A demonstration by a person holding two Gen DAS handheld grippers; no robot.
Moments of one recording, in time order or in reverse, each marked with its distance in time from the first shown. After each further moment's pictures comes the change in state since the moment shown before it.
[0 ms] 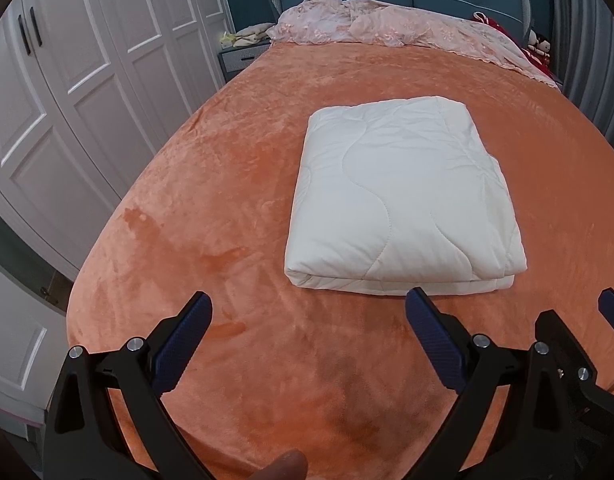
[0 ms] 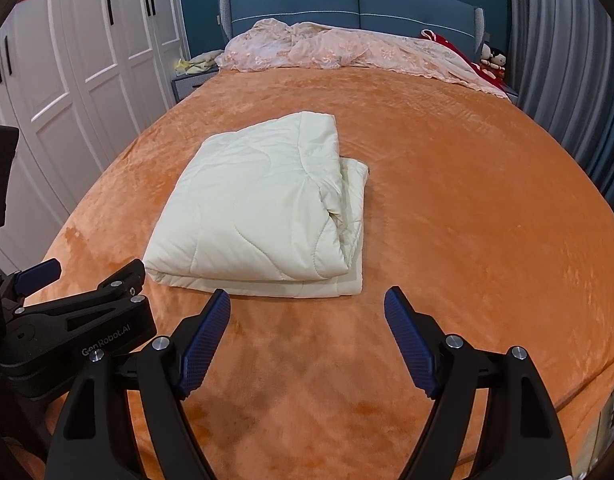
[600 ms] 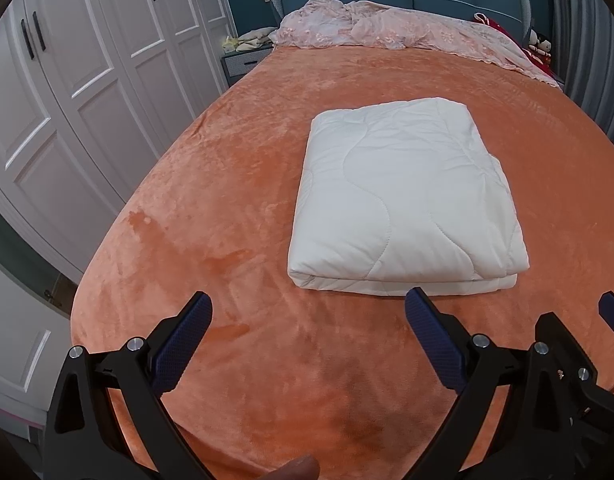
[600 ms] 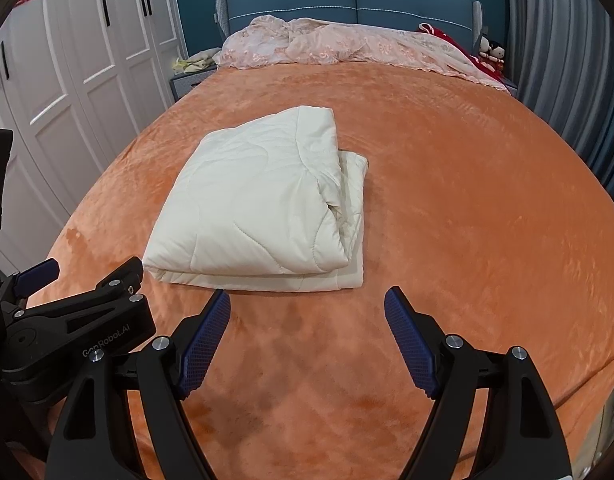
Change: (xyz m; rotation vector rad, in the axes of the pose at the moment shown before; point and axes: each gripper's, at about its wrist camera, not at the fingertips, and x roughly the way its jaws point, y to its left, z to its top) left arm -0.002 -0.002 -0.001 0.005 -0.012 0.013; right arm 0.001 0.000 -0.003 0.018 0.016 0.005
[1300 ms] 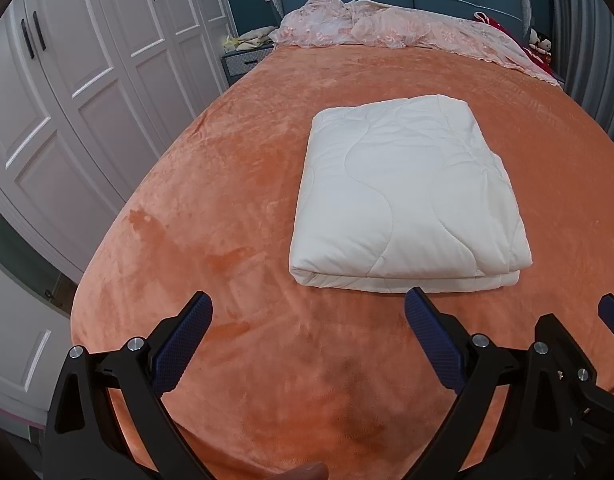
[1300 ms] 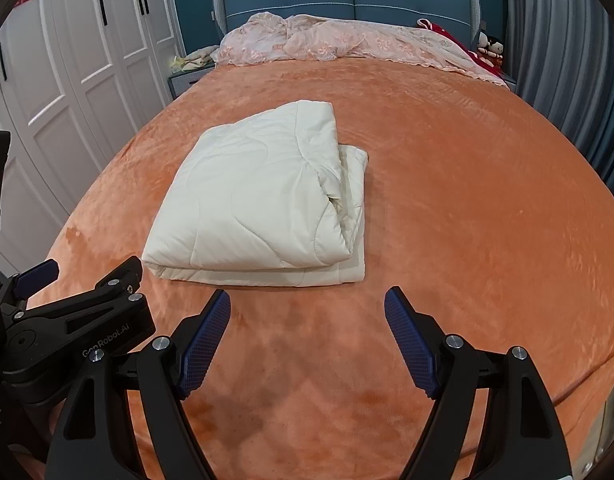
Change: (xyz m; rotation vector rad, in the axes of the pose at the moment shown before) left arm 0.002 0.003 -0.002 -0.001 0.003 0.004; right arm 0.001 0.004 -0.005 0.012 0.010 -0.002
